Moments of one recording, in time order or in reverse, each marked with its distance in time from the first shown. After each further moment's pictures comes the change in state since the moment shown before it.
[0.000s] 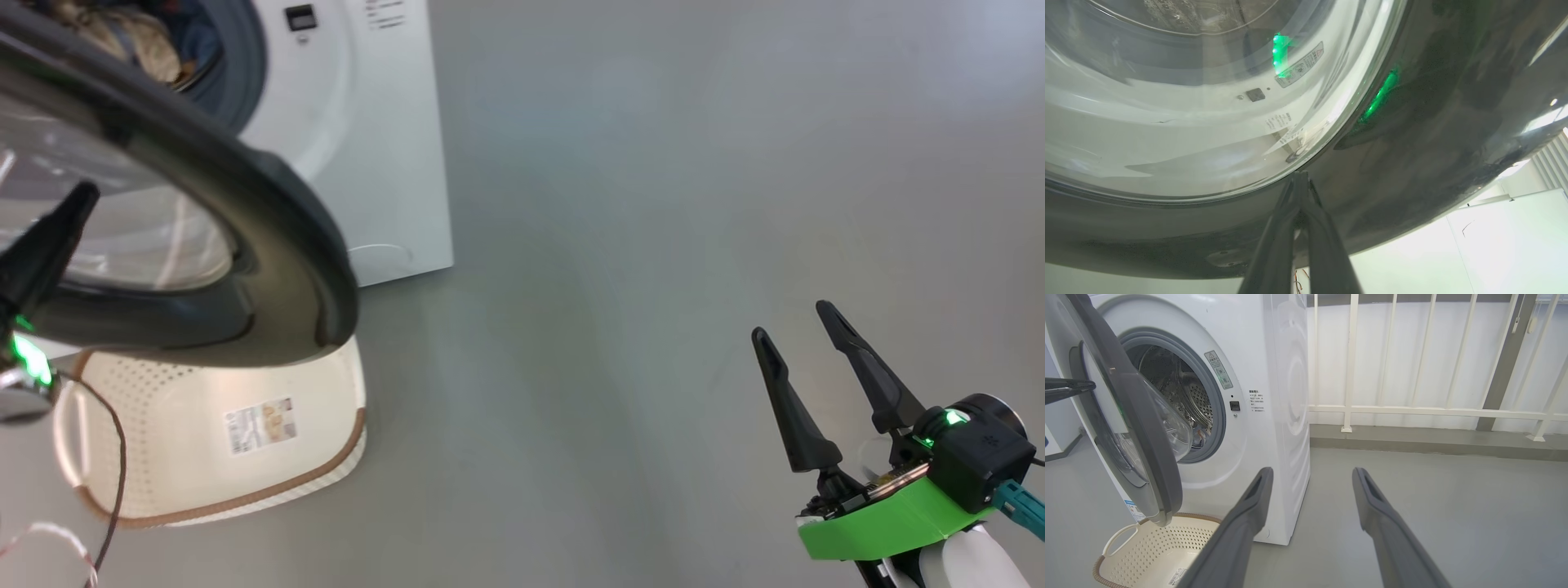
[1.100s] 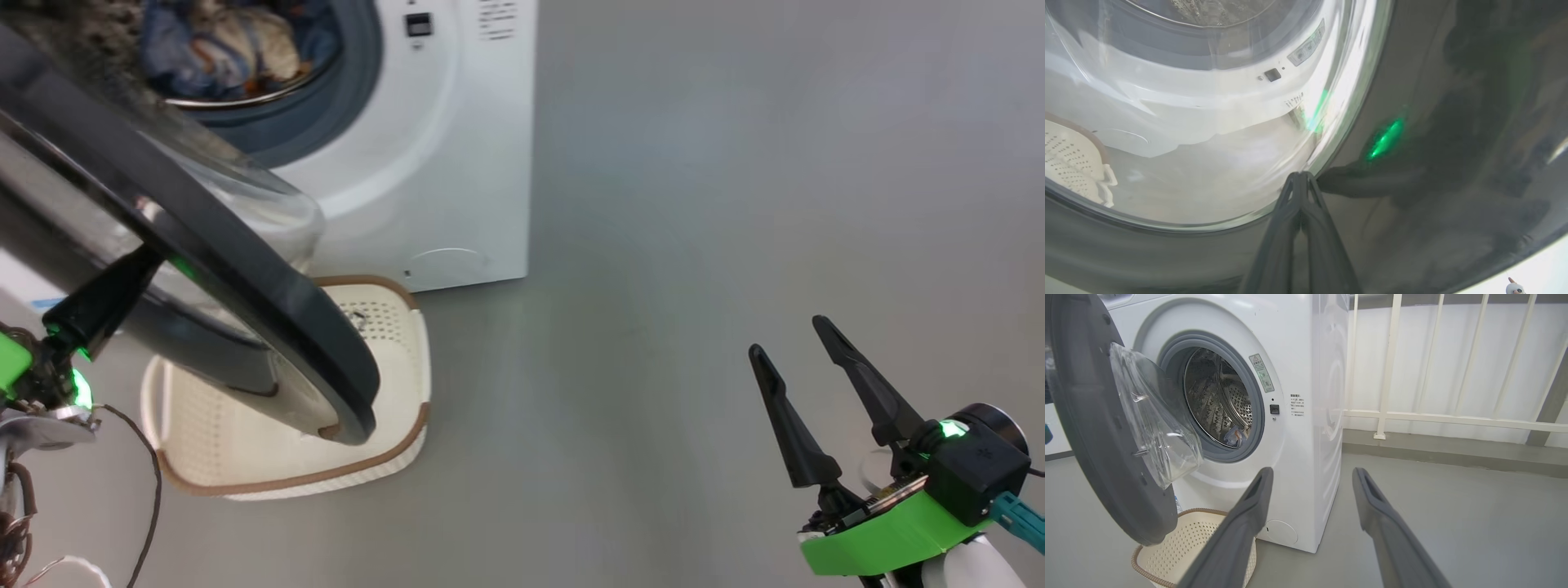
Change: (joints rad) left arm 0.087 0.025 -0.096 -0.119 0.023 0.046 0.059; right arm 0.025 -0.029 0.017 -0.010 -0.002 0.000 0.000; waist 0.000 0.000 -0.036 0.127
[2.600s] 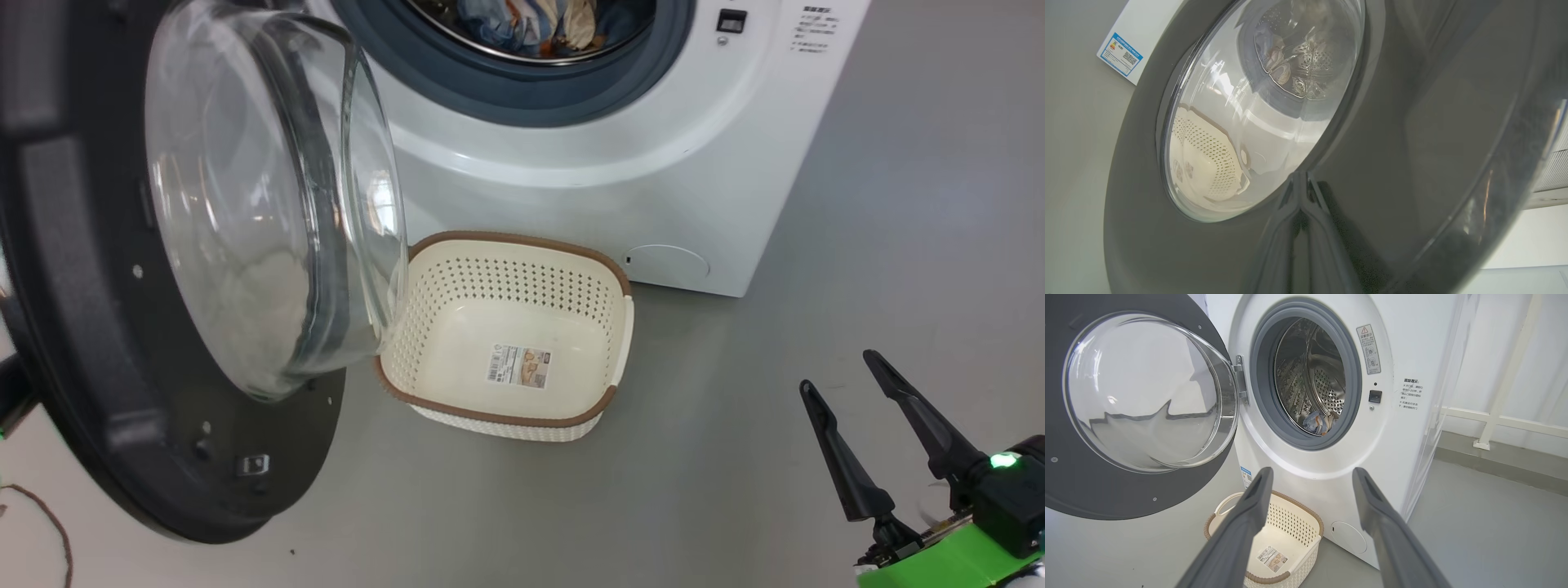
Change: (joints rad) left arm 0.193 0.166 0.092 -0.146 -0.052 0.044 0.088; right arm 0.095 -0.110 -0.047 -0.030 0.000 0.000 0.007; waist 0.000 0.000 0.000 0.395
